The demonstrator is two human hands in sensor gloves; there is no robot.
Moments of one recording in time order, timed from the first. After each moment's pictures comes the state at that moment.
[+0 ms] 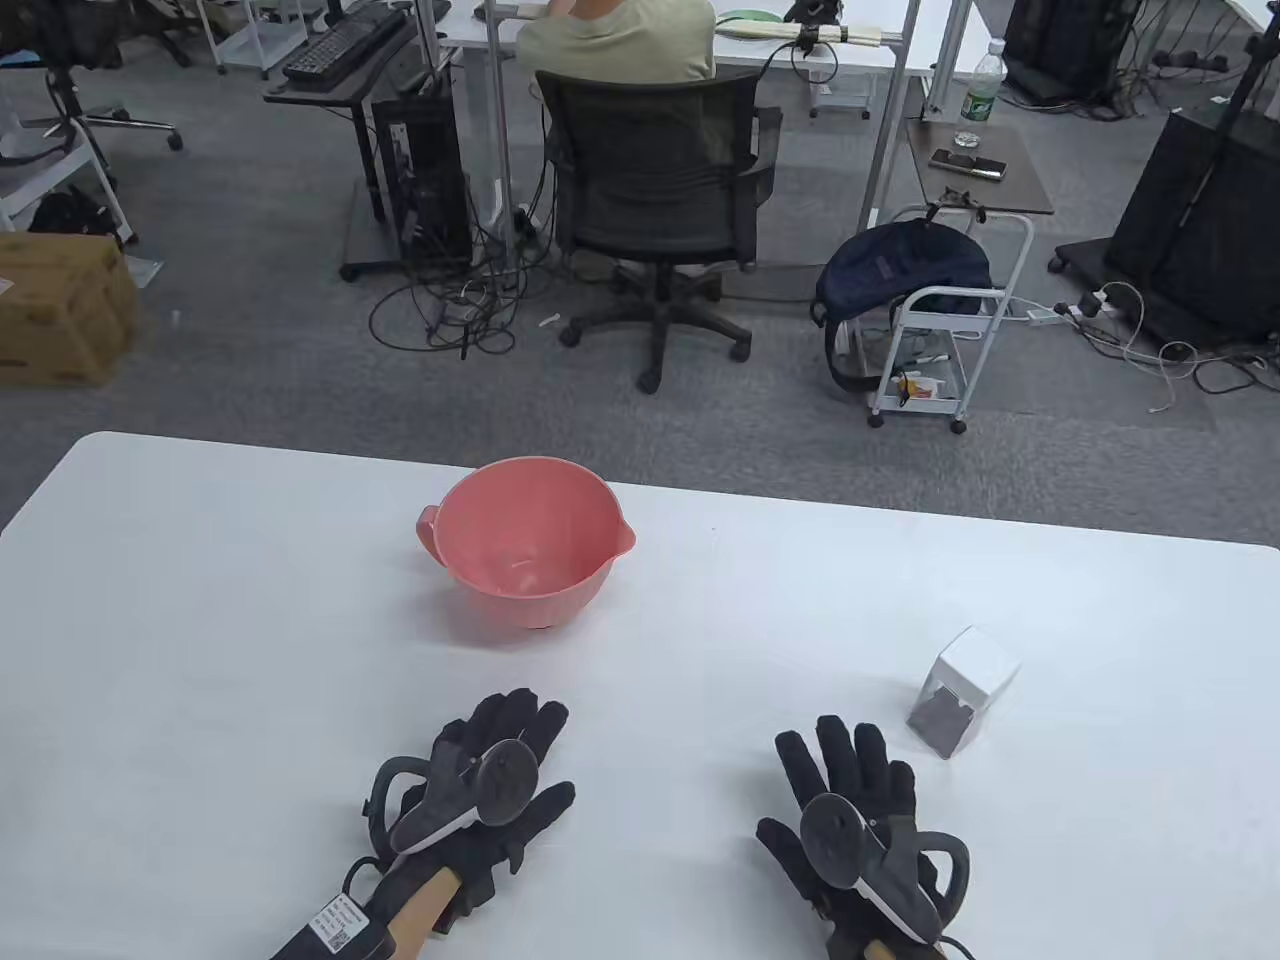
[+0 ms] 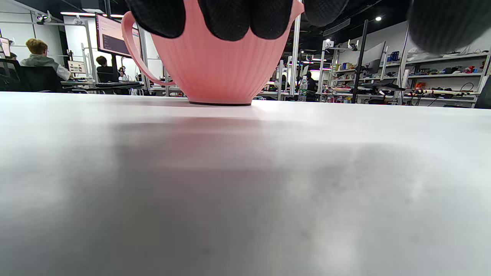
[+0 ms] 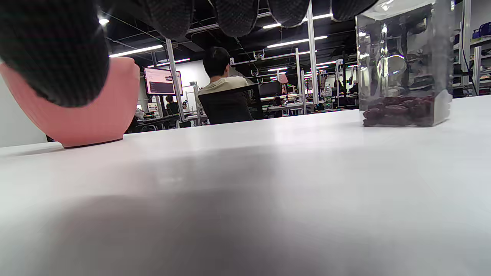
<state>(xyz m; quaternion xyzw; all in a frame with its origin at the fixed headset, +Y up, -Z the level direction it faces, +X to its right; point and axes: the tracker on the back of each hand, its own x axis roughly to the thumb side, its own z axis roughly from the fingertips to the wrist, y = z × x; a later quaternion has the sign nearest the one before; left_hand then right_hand) -0.173 -0.768 -0.363 -0.02 -0.13 0.03 0.99 0.177 -0.761 -0.311 0.00 -0.07 1.00 0.06</state>
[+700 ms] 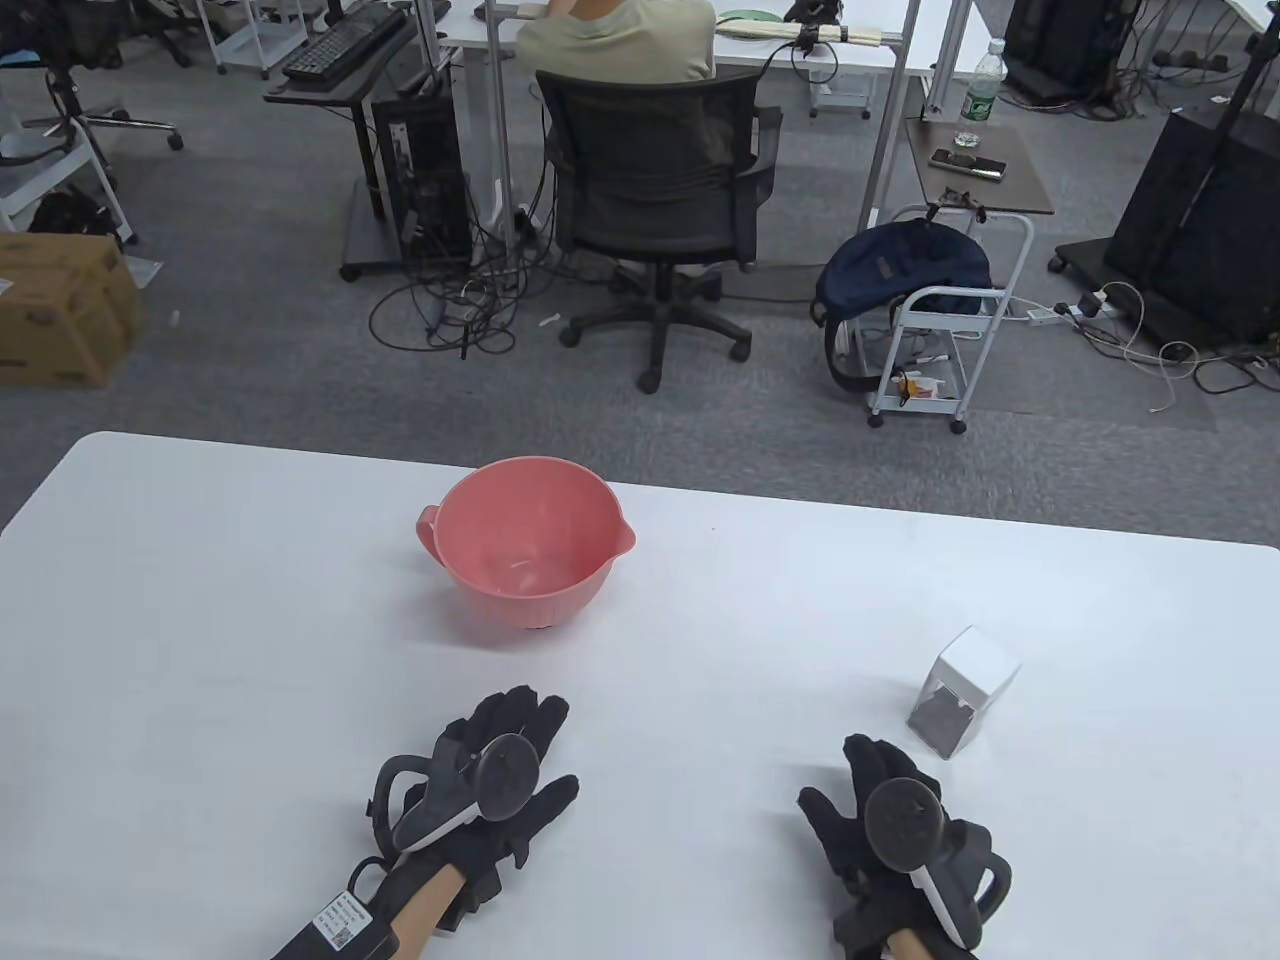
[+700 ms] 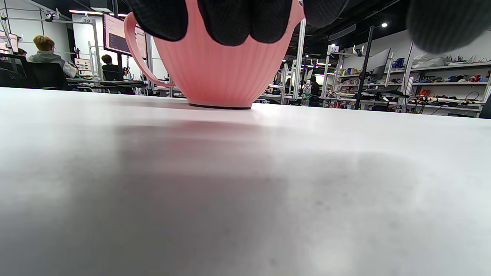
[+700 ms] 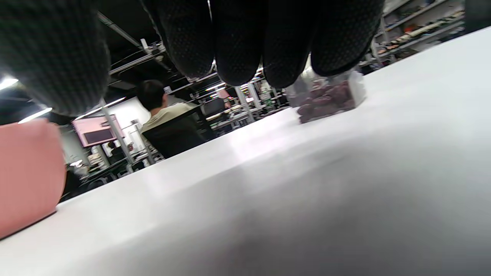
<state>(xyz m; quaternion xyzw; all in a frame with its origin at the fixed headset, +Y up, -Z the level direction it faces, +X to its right) -0.171 -0.766 -0.364 -0.01 -0.12 0.04 0.99 0.229 -0.767 -0.313 -0.15 -0.10 0.97 0.19</state>
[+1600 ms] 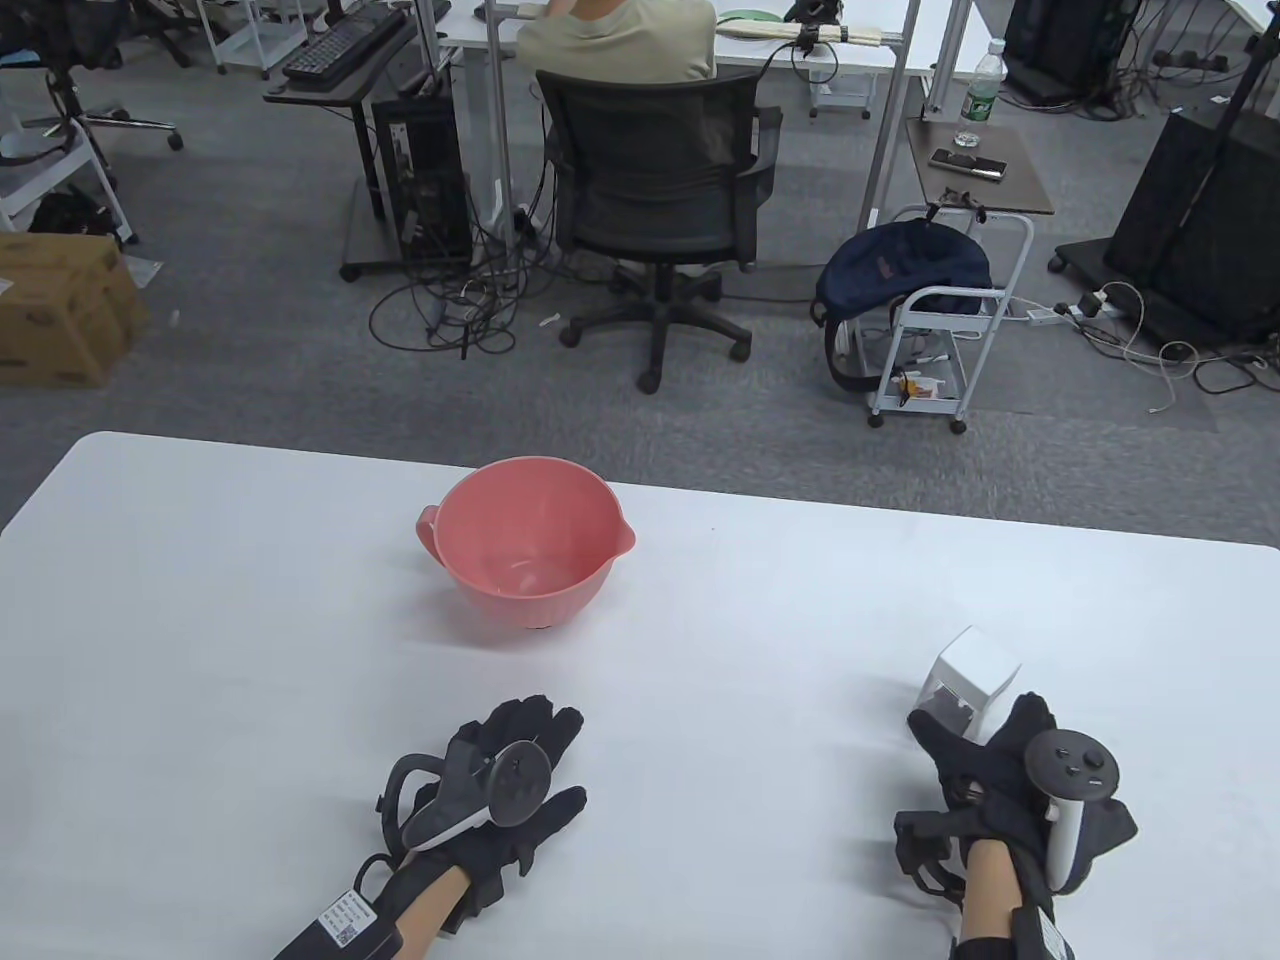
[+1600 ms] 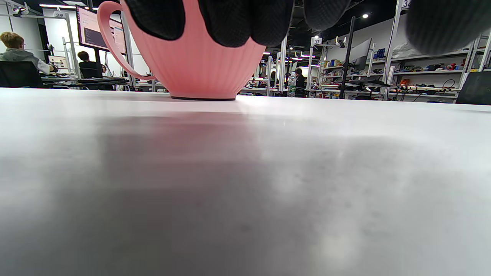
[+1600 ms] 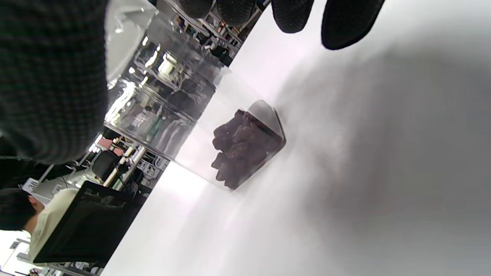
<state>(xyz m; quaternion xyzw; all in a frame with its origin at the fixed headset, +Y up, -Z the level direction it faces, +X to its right) -0.162 -0.772 -0.364 -0.02 -0.16 0.03 0.99 0.331 -0.774 -0.358 -0.38 -0.04 0.82 0.42</state>
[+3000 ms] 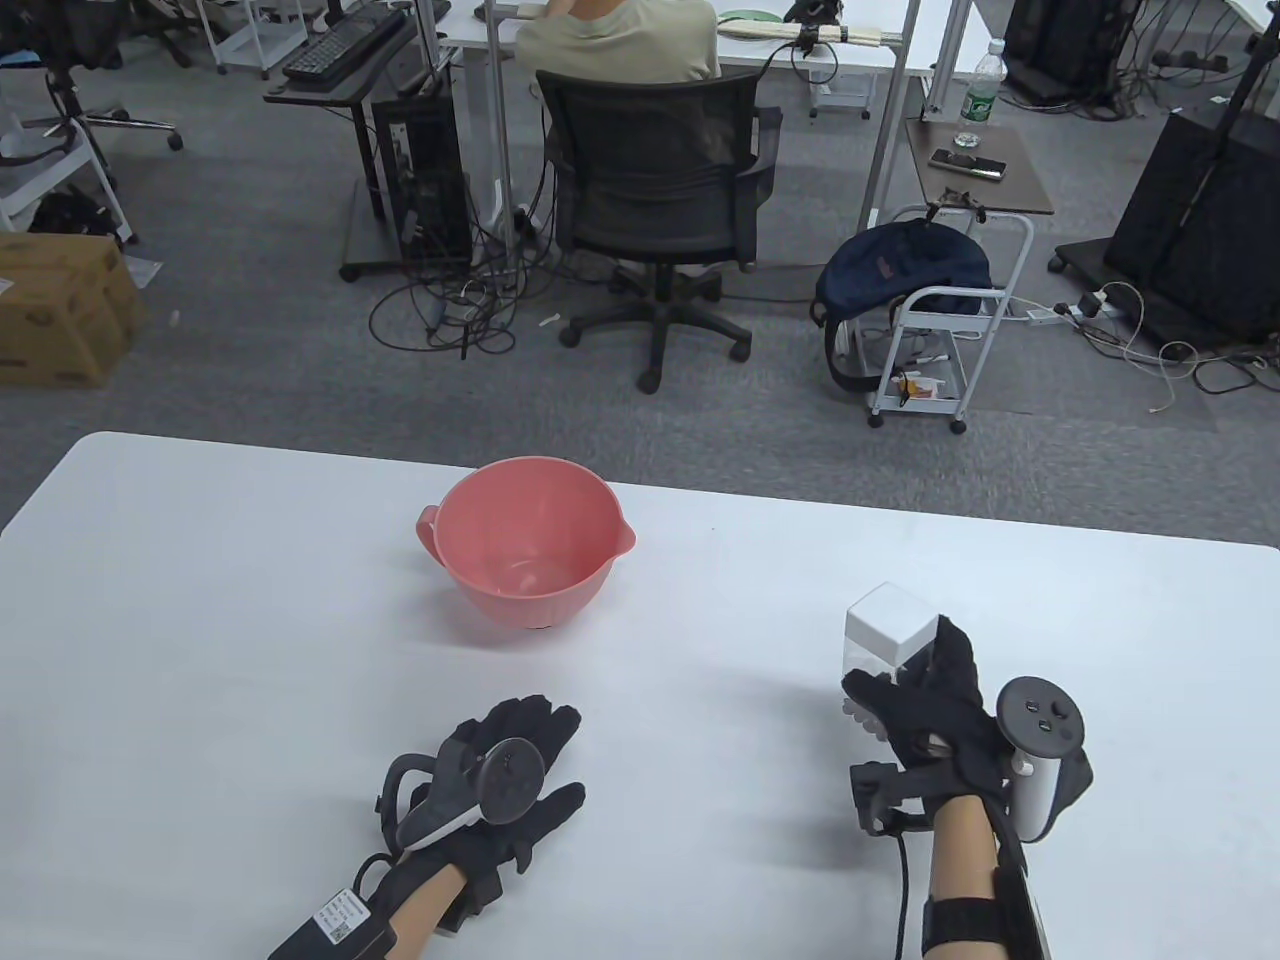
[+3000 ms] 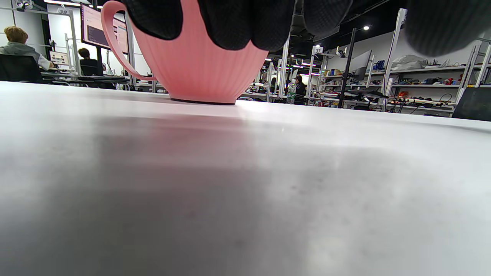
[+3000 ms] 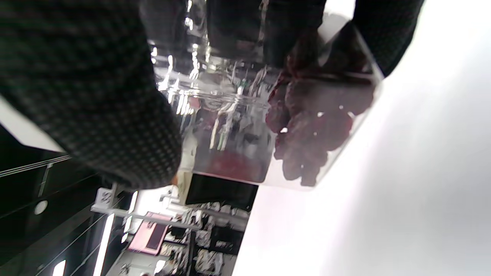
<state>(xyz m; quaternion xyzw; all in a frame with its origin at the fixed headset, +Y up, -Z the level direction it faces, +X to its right) -0.168 -0.769 -0.365 -0.02 -0.16 0.05 0.99 0.273 -0.728 -0.380 -0.18 -0.06 0.79 0.58</state>
